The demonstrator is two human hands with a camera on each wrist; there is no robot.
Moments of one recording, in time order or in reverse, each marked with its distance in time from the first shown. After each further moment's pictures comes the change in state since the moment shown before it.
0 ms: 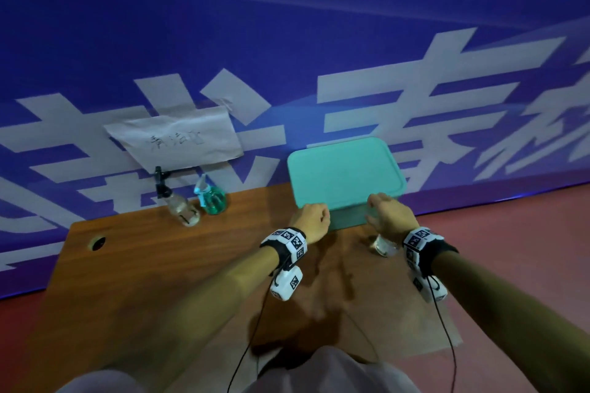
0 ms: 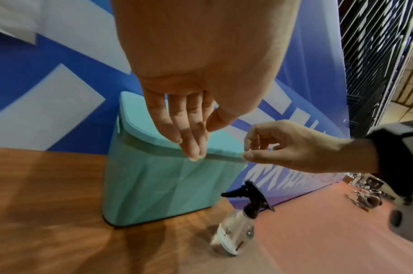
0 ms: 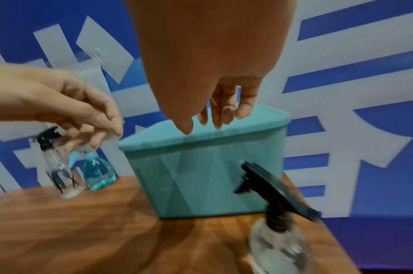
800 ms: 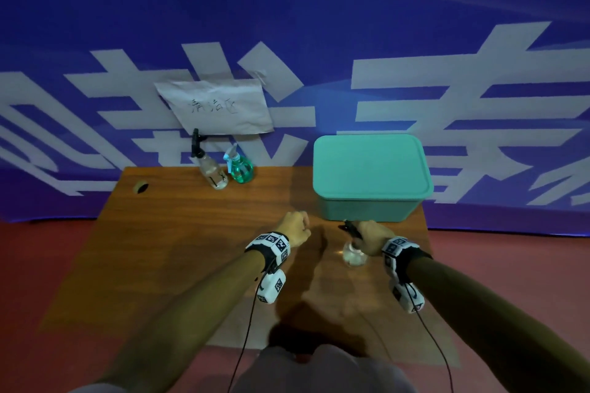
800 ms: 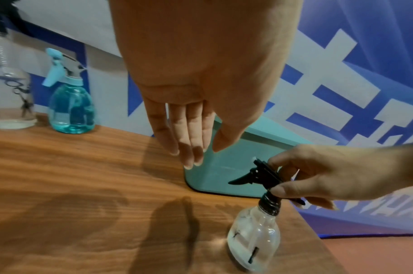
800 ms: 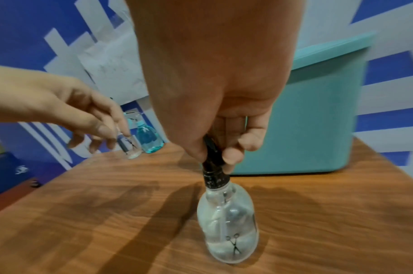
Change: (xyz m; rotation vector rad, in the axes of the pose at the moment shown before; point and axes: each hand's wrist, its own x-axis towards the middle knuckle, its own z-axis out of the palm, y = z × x) left_hand -0.052 -0.050 0.028 -0.012 0.037 -0.338; right_hand 0.001 -0.037 0.045 -0.004 -0.534 -0.138
